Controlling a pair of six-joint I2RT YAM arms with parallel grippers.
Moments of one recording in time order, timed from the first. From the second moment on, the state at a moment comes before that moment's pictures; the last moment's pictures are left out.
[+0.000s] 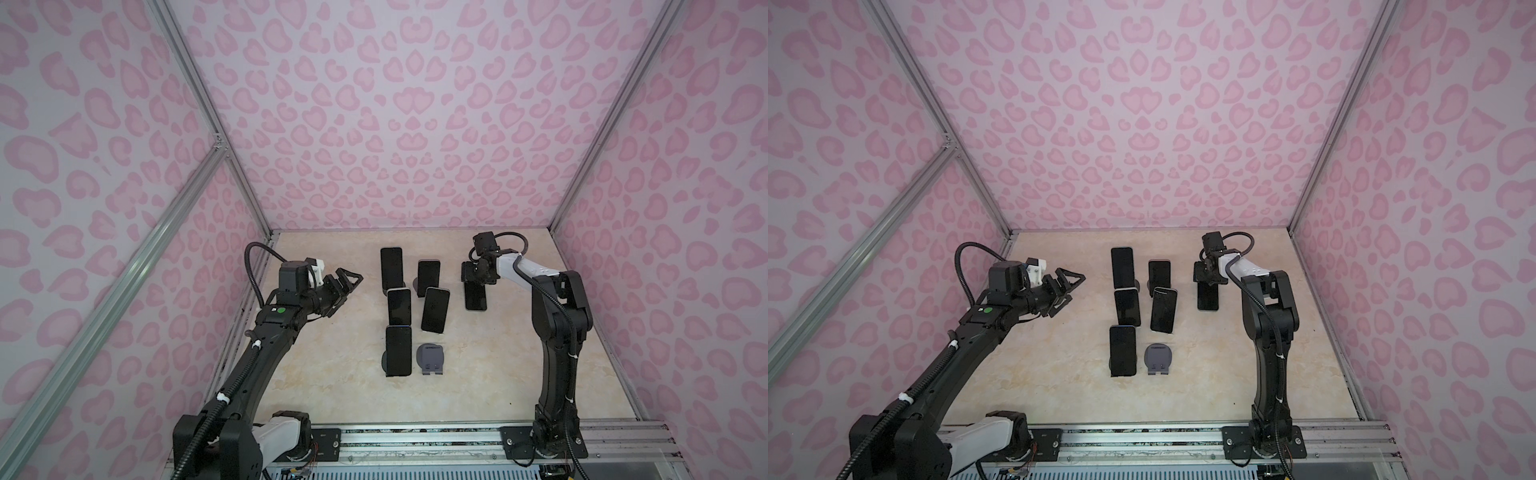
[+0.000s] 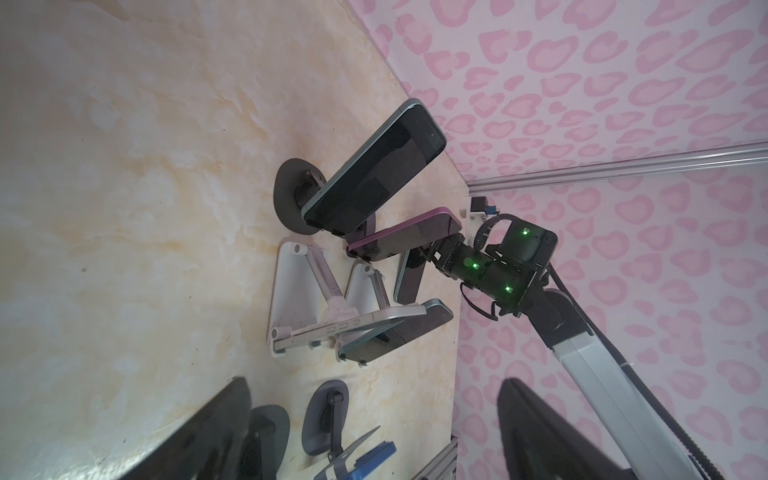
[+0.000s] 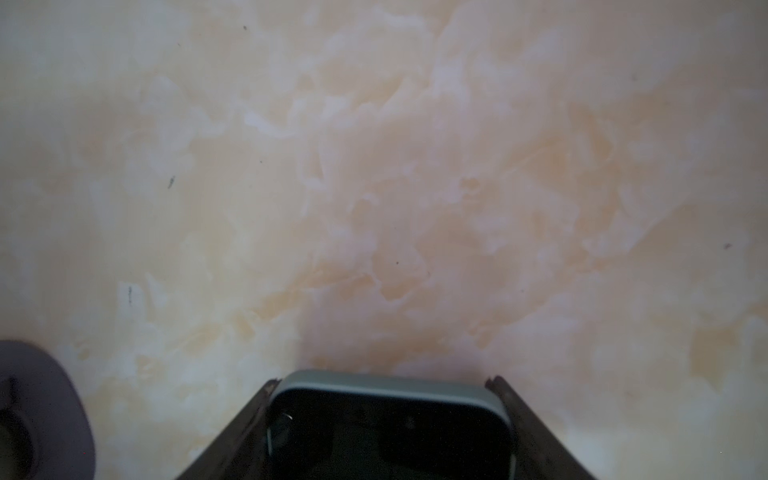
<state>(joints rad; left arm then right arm) -0.11 1.18 0.89 -0.34 0.58 -0.89 0.19 2.16 1.58 -0.52 0.04 0.27</state>
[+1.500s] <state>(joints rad) -0.18 1.26 1.11 -0.27 0.43 -0.79 0.16 1.92 1.62 -0.58 -0.01 0.30</state>
